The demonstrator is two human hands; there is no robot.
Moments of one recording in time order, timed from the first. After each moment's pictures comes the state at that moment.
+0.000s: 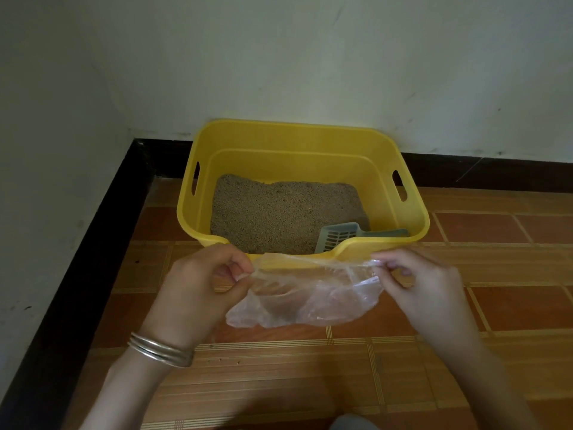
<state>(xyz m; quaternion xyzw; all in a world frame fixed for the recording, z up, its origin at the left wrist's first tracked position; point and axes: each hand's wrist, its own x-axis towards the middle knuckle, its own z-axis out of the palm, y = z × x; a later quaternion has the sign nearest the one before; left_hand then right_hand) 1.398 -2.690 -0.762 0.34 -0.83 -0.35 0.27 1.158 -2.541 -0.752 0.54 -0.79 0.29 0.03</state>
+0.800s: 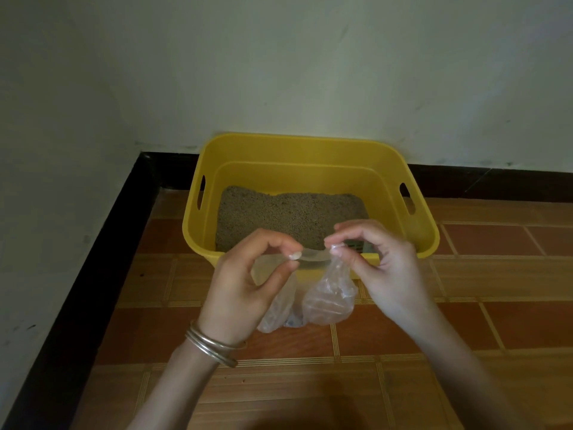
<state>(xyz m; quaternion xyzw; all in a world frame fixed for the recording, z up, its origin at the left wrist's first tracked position) 1.352 -2.696 -0.760 0.22 -0.77 -0.45 0.40 1.177 -2.609 -0.741 0.57 -0.64 0.49 -0.15</state>
